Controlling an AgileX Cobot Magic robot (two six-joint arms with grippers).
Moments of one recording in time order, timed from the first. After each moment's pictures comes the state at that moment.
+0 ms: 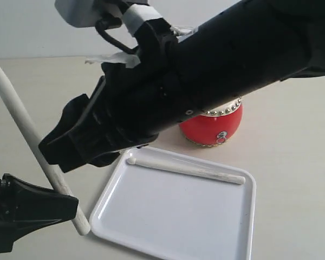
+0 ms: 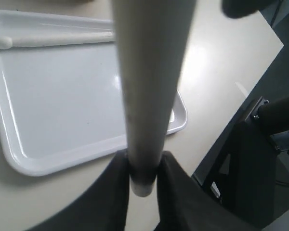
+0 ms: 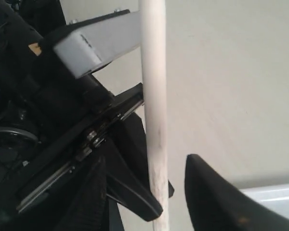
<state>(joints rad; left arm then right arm) -0.39 0.94 -0.35 -1.23 0.74 1.01 0.88 1.46 -1.04 1.03 0.65 -0.81</state>
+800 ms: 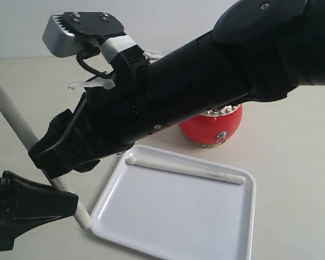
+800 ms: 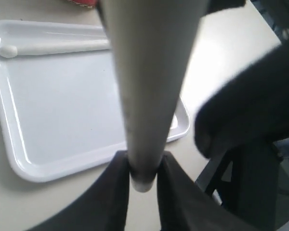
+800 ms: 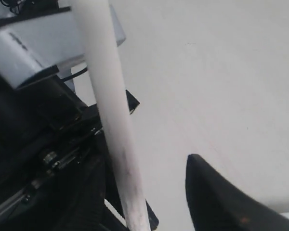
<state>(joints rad) -0.39 0.94 -0.34 -1.26 0.73 1.05 0.88 1.59 -1.04 1.24 0.60 -1.07</state>
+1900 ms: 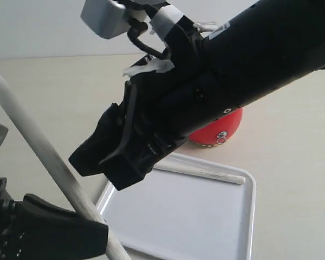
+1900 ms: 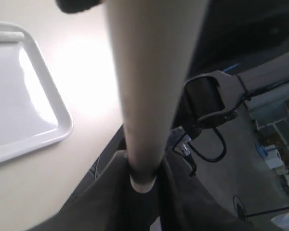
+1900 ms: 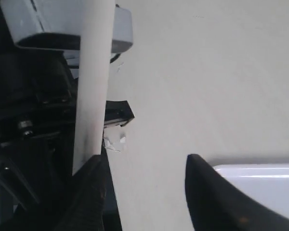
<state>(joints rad) -0.56 0.94 -0.31 -1.62 0.88 1.15 0.82 1.40 -1.03 0.94 0.79 -0.87</state>
